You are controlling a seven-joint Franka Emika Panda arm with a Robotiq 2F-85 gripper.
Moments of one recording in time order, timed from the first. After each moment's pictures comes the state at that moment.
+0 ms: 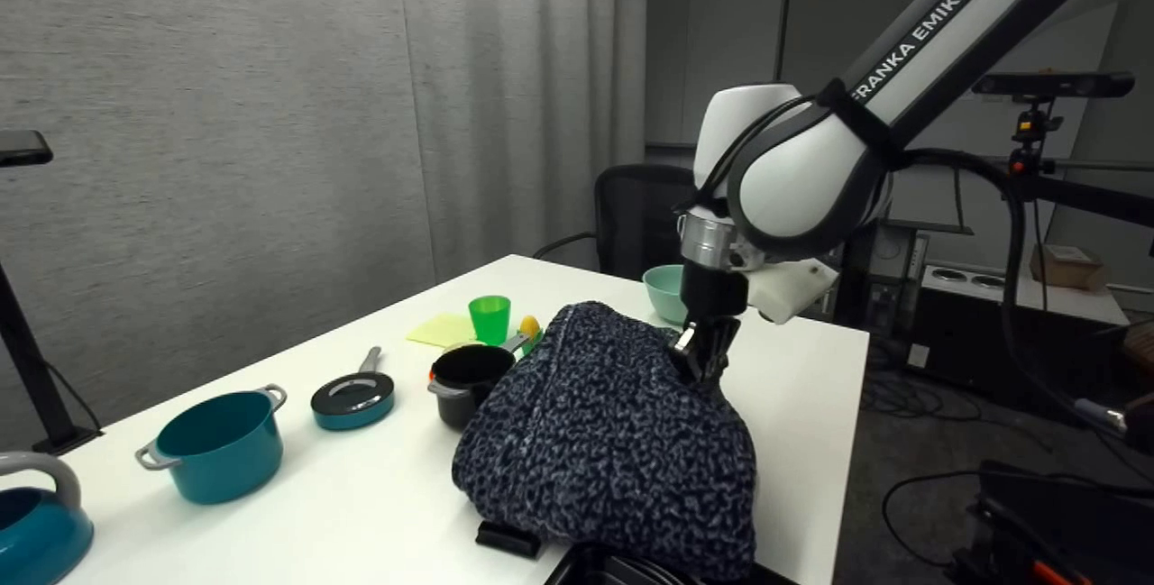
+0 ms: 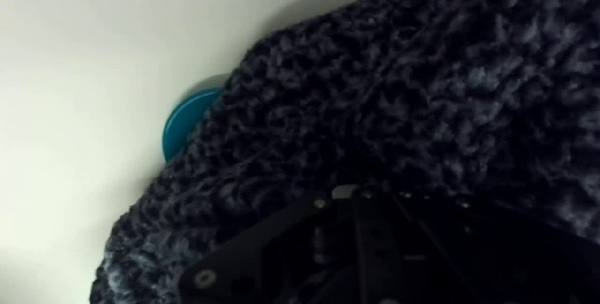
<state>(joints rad) -0.06 0.12 -0.03 -2.39 0.09 2.60 0.03</state>
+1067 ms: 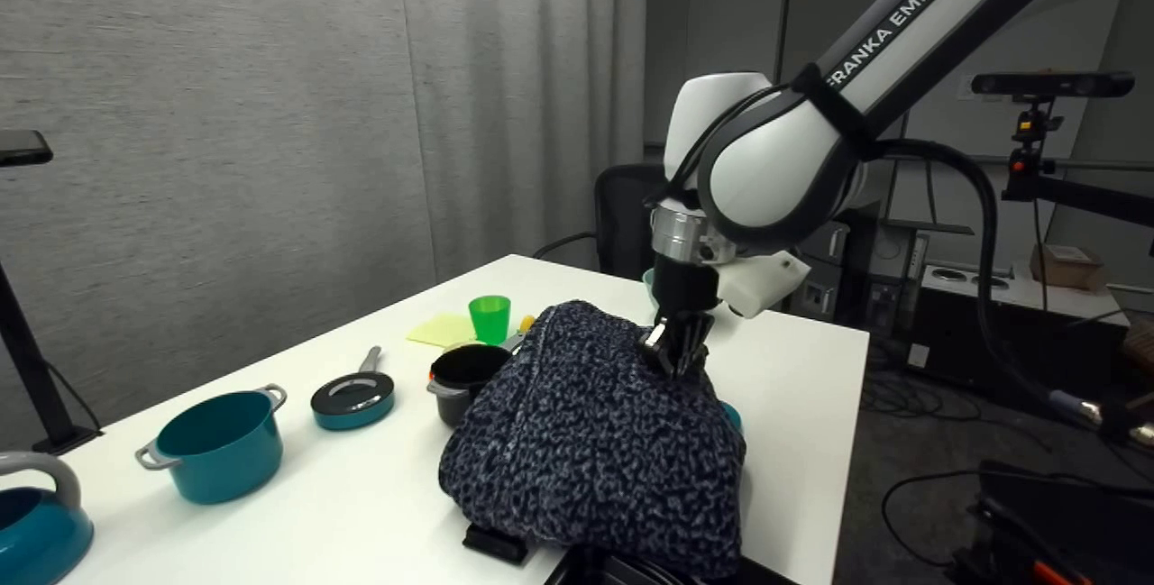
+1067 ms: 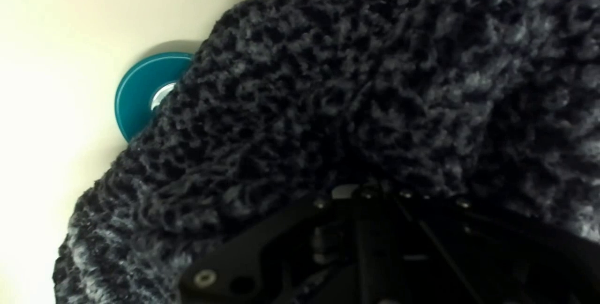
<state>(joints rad) -0.03 0.15 0.00 -2.31 0.09 2.57 0.06</state>
